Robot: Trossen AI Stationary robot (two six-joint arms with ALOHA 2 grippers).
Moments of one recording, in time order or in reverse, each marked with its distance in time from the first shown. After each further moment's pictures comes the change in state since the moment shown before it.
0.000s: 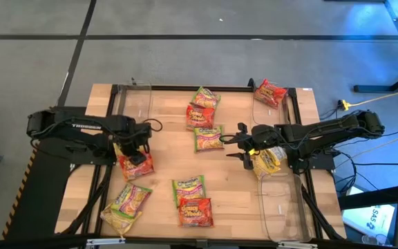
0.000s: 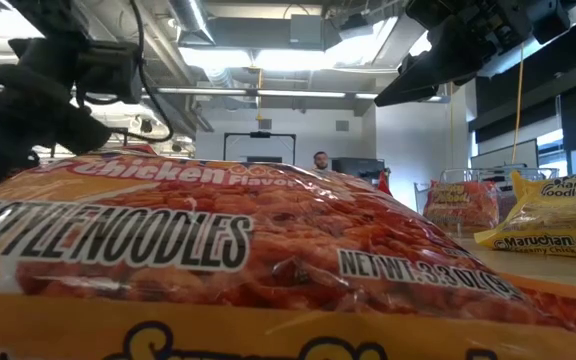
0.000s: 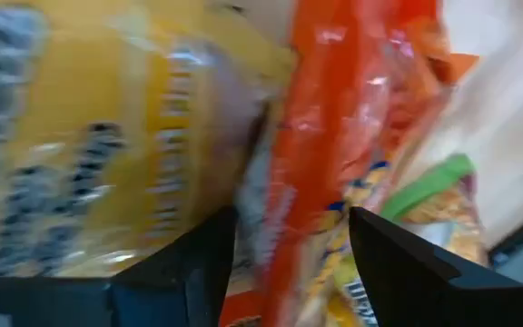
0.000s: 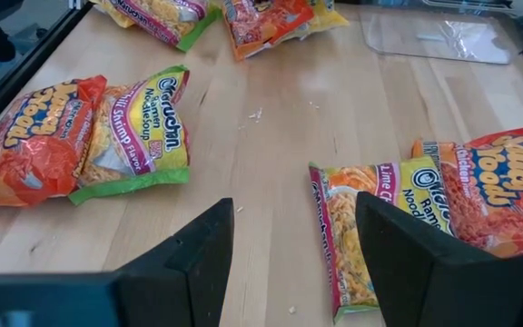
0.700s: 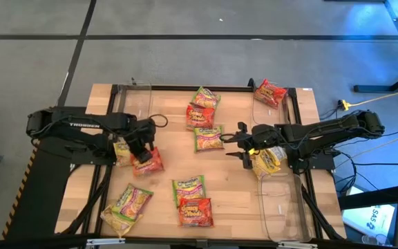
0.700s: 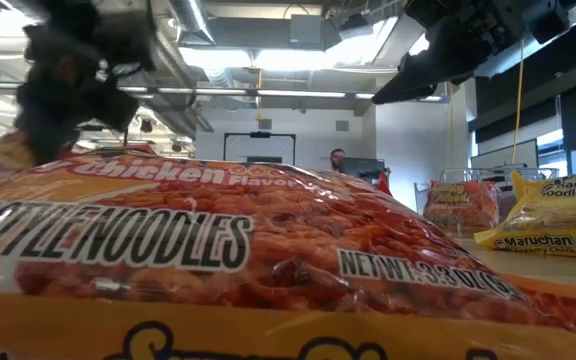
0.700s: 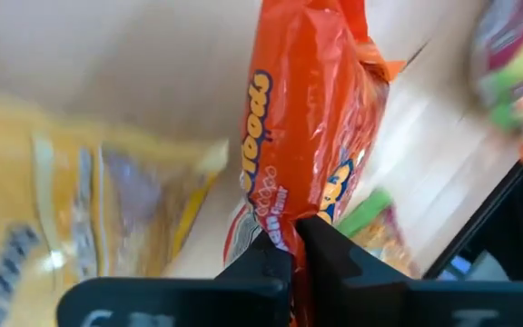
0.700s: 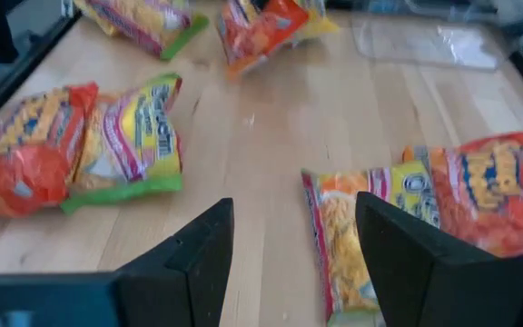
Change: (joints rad) left arm -0.019 -0.010 0.122 0.084 -0.035 -0.003; right arm 0.000 0.000 0.000 0.025 0.019 0.000
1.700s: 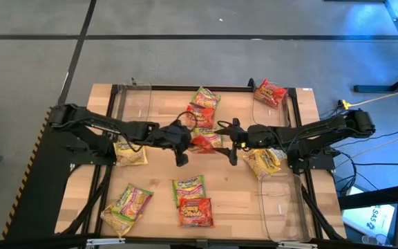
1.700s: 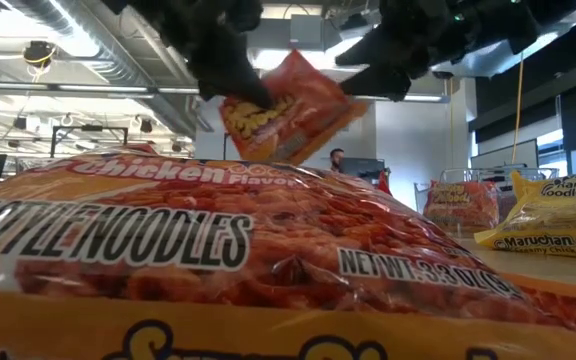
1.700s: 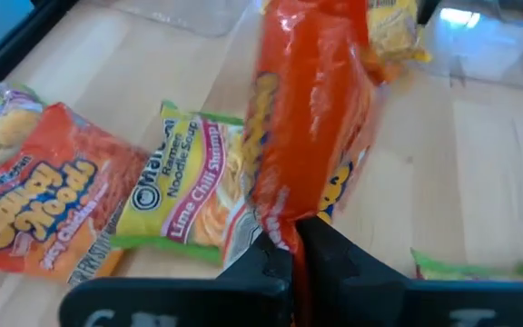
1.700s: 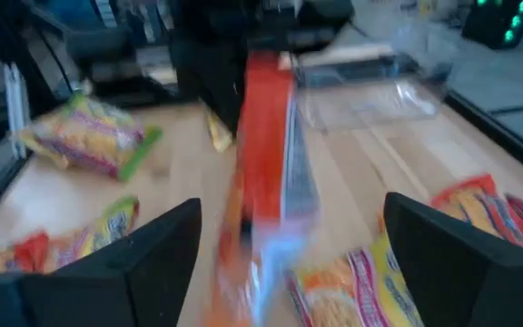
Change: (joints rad) left arm -0.247 0.355 0.315 0.687 -0.645 0.364; right arm 0.000 0.159 0.004 0.372 0.148 0.190
